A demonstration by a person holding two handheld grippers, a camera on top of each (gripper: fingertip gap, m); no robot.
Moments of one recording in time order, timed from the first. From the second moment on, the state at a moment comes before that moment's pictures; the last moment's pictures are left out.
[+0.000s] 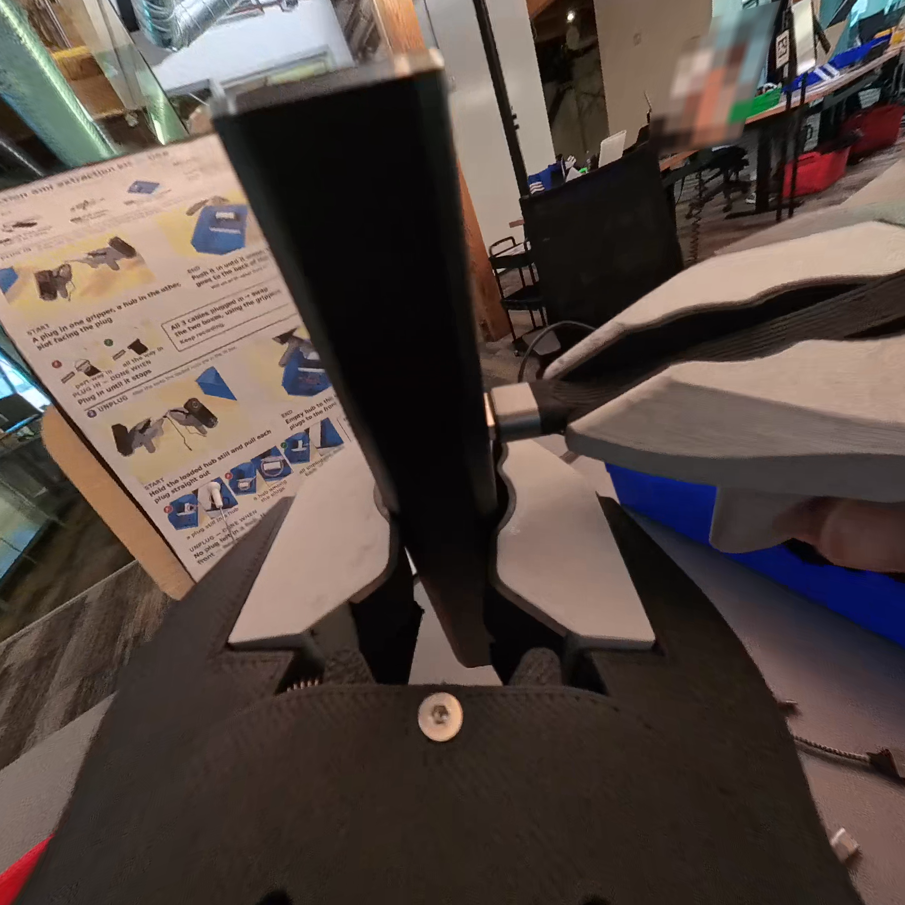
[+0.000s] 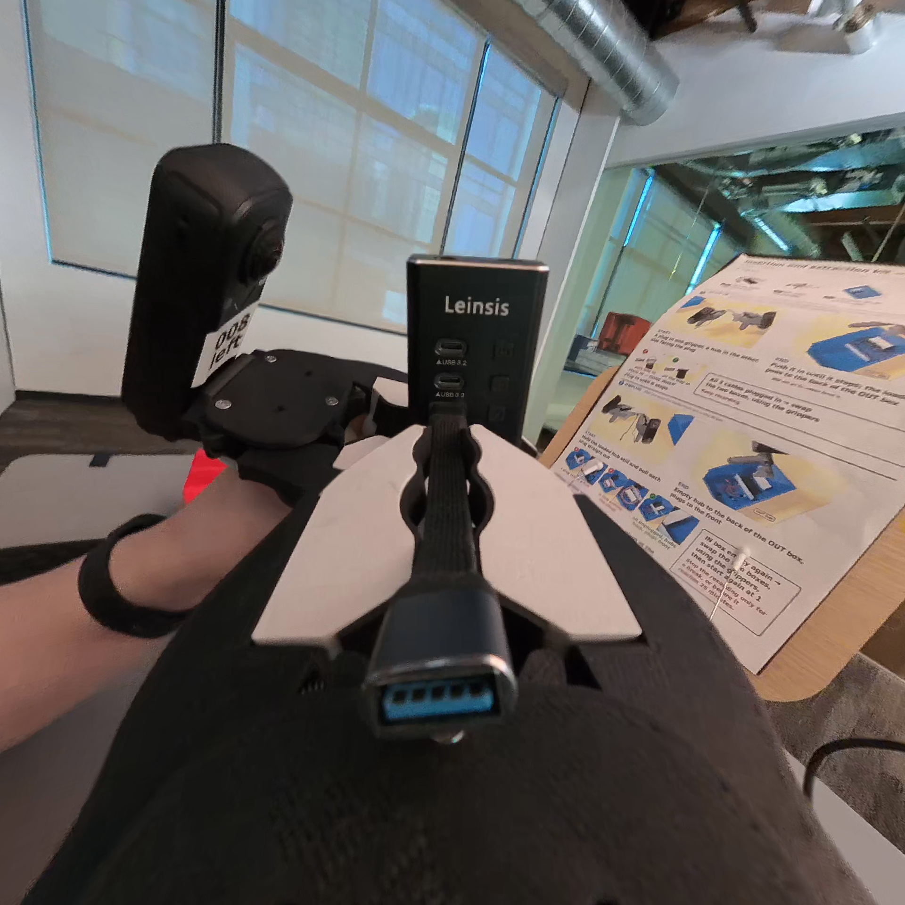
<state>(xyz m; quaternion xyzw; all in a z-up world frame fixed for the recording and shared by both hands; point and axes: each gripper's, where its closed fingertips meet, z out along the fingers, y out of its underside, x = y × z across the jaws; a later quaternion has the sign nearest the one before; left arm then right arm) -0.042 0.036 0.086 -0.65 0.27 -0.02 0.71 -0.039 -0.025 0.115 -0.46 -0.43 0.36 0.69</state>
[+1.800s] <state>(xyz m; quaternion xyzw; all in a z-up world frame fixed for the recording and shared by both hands) -0.109 0.111 -0.153 -0.83 0.23 -0.15 0.49 -0.044 -0.021 0.003 -0.57 -0.64 0.20 0.48</state>
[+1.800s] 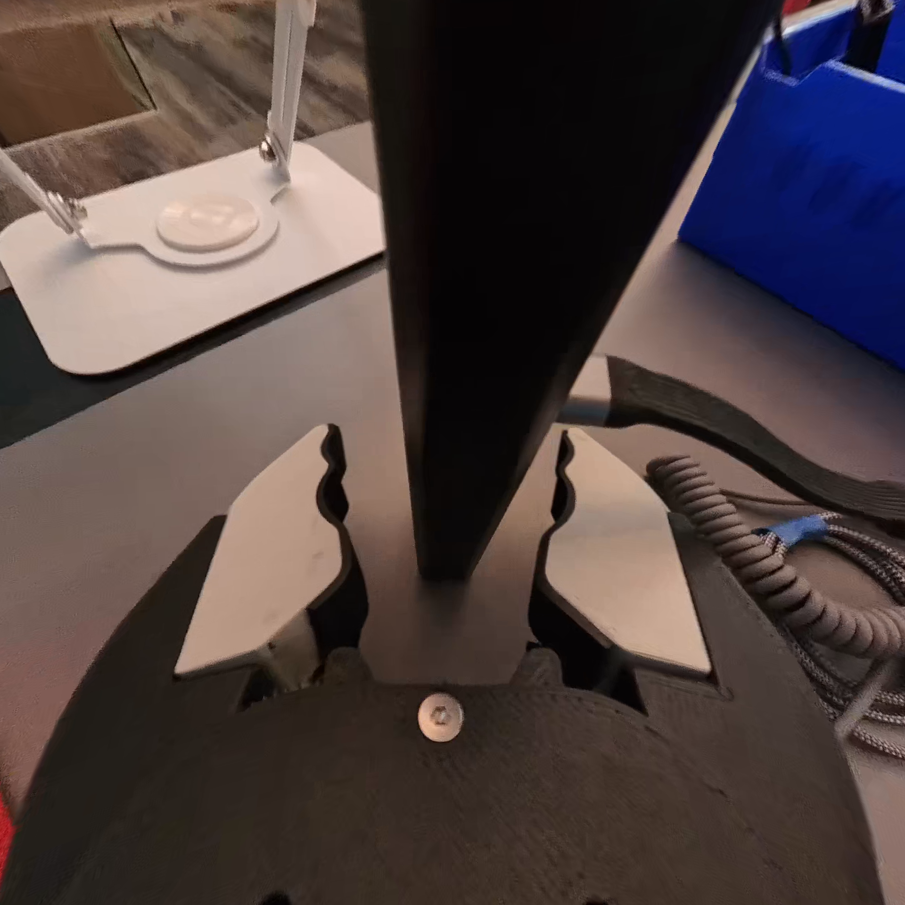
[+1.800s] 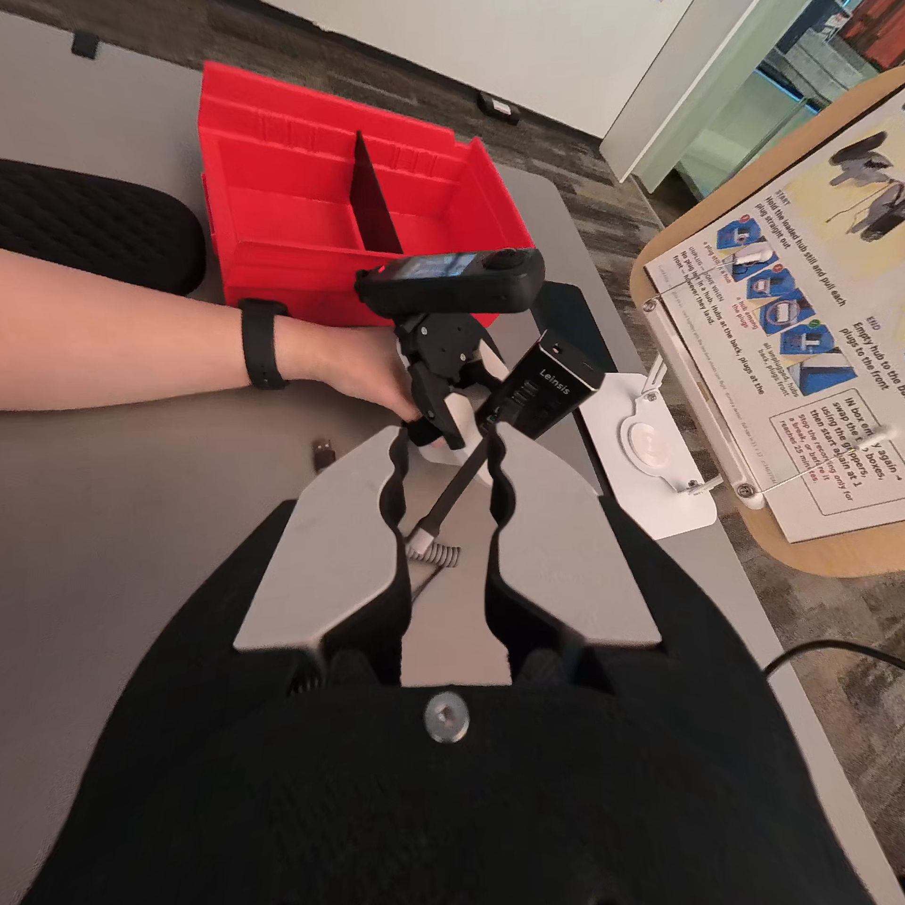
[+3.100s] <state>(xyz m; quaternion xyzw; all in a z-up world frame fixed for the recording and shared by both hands) -0.191 -0.021 -0.018 -0.70 0.07 0.12 0.70 -0.095 -0.048 -0.187 -0.55 -0.79 0.11 0.25</state>
